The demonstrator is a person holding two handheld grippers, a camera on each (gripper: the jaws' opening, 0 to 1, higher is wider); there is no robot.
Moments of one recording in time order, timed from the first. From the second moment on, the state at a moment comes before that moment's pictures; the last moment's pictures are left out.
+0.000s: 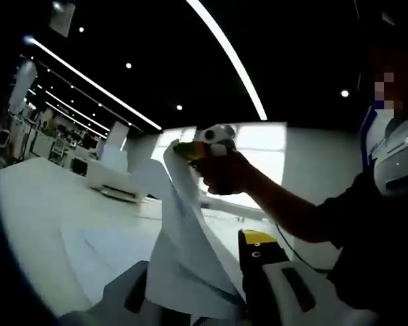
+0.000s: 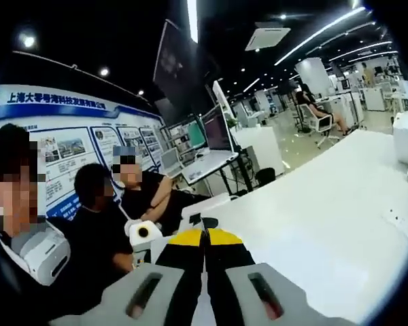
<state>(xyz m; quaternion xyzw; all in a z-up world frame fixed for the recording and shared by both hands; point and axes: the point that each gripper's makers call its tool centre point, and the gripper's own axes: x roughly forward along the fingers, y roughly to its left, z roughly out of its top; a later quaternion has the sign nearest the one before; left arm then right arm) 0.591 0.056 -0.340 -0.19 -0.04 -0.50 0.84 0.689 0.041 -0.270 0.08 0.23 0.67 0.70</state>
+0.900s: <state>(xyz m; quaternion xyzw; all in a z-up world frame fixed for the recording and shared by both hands) 0.608 0.073 -0.343 -0.18 -0.05 -0.47 0.87 0.688 0.035 -0.282 0.03 0.19 0.67 0.72</state>
